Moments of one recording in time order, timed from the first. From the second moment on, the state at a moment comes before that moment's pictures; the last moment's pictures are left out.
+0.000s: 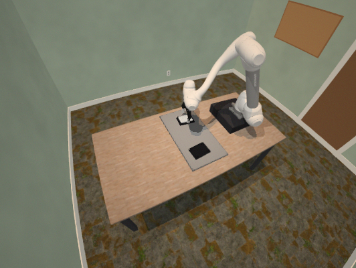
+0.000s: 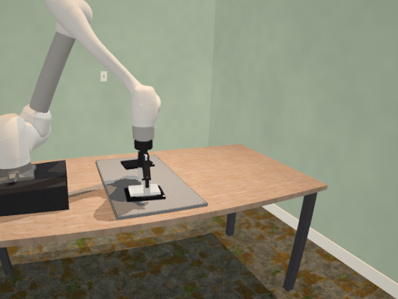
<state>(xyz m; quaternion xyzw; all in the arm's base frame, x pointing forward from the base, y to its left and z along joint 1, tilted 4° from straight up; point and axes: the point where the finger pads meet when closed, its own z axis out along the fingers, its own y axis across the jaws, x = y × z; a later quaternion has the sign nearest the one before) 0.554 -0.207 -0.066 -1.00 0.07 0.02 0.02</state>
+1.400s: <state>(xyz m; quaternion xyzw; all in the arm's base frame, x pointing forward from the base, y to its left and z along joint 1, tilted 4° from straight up) 0.554 -0.207 -0.069 -1.00 0.07 0.02 0.02</state>
